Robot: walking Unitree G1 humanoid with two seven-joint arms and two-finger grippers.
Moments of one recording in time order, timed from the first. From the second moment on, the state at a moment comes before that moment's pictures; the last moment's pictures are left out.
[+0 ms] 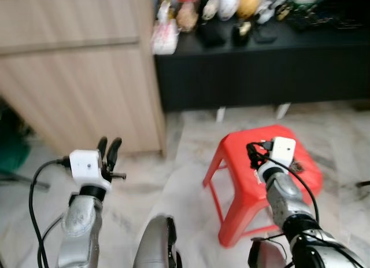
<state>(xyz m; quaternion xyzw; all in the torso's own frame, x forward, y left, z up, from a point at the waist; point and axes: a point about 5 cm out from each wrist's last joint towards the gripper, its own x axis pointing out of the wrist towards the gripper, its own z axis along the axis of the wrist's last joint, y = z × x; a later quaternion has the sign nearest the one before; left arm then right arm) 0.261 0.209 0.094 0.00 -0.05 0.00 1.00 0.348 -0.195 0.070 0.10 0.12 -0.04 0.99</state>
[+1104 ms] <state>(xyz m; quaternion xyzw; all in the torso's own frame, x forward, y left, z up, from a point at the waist) 0.256 0.212 0.079 0.00 -0.02 0.00 1.00 0.343 -0.192 0.061 0.11 0.13 -0.04 0.98</state>
